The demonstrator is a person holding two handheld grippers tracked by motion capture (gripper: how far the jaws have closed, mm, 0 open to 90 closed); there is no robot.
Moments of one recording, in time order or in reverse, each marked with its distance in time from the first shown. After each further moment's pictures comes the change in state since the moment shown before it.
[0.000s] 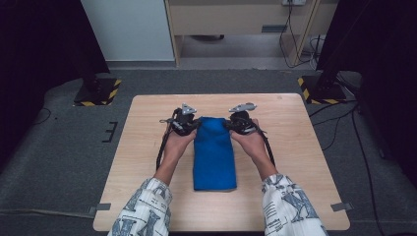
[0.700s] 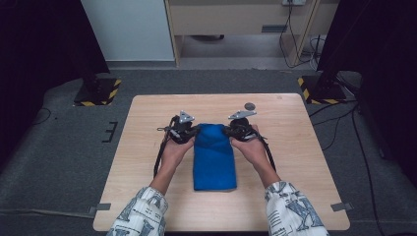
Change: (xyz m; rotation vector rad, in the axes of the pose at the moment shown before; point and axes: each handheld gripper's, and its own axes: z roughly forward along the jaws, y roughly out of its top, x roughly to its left) left arm -0.006 -0.019 -0.010 -0.013 -0.020 -0.007; right arm 0.011 -0.015 -0.006 0.002 0.031 -0.028
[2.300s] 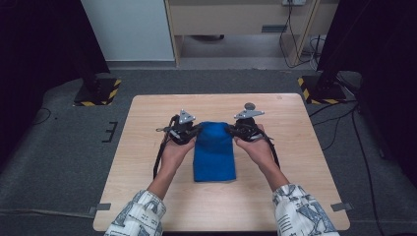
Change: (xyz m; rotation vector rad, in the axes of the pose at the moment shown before) left arm -0.019 0.005 -0.024 -0.038 -0.015 0.012; right arm -0.002 0.000 -0.024 -0.051 0.024 0.006
